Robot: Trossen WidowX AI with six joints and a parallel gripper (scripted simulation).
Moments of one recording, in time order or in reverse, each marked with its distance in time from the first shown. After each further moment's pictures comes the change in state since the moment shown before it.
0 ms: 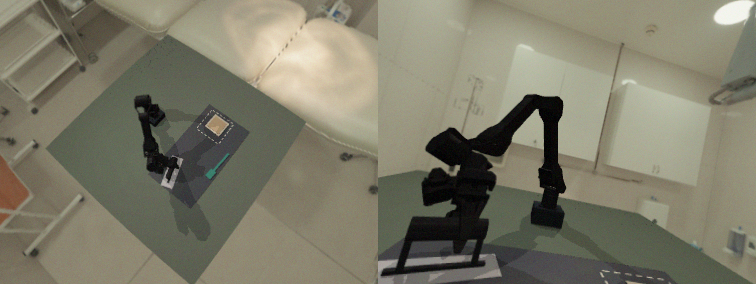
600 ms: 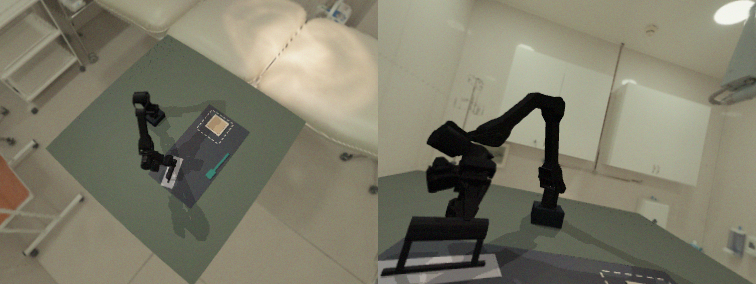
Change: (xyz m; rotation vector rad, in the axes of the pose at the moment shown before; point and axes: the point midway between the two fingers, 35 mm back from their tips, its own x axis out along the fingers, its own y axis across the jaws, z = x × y) arm -0.032 -0.003 0.000 0.004 0.004 -0.012
